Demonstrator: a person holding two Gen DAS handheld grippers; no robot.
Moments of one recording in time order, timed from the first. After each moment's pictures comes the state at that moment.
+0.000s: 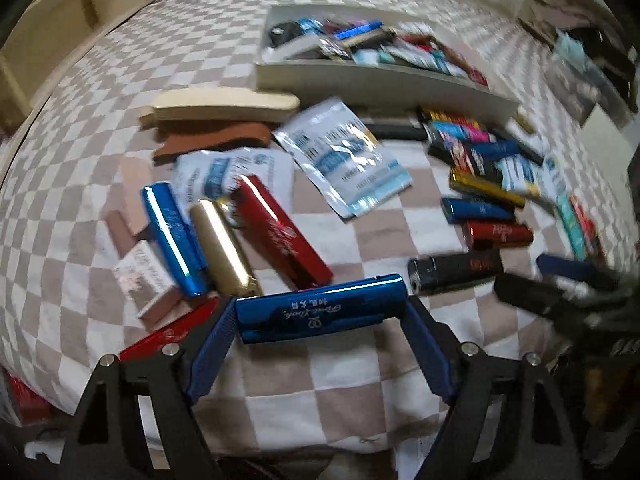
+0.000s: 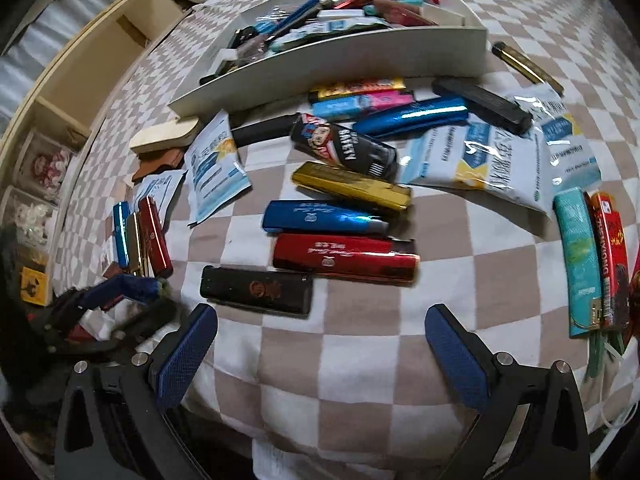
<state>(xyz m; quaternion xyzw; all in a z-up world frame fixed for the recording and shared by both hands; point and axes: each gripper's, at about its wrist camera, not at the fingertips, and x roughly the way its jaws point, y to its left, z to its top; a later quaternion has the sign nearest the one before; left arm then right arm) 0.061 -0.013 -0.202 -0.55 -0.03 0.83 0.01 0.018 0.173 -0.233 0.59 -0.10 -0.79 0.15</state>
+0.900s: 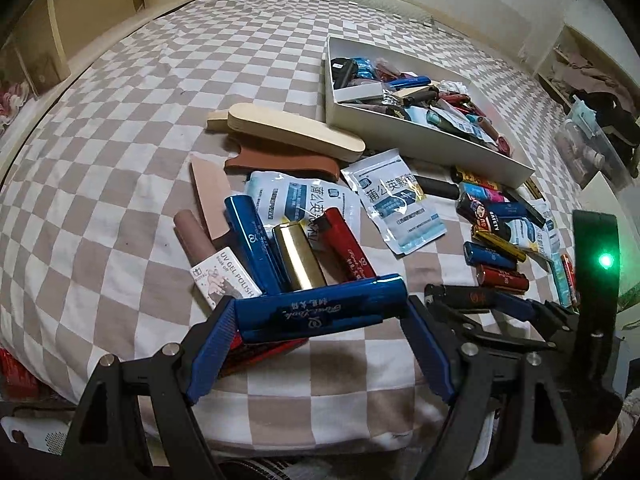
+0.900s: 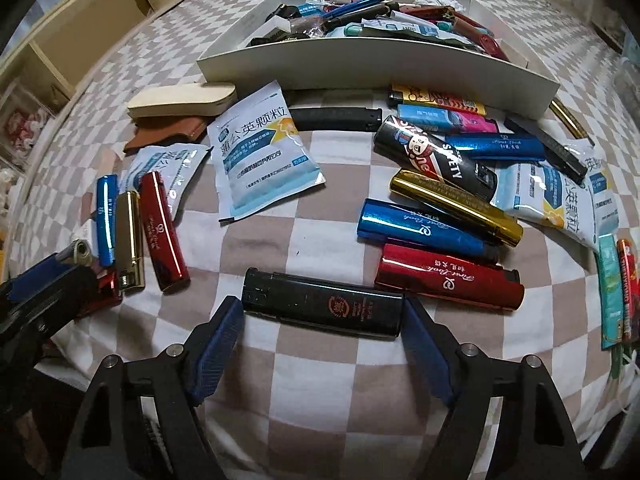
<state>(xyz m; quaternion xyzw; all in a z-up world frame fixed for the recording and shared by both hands) 0.077 -0.055 -0.177 -0.51 -0.10 0.85 -0.02 0.014 0.101 -0.241 0.58 -0.01 -0.81 0.10</state>
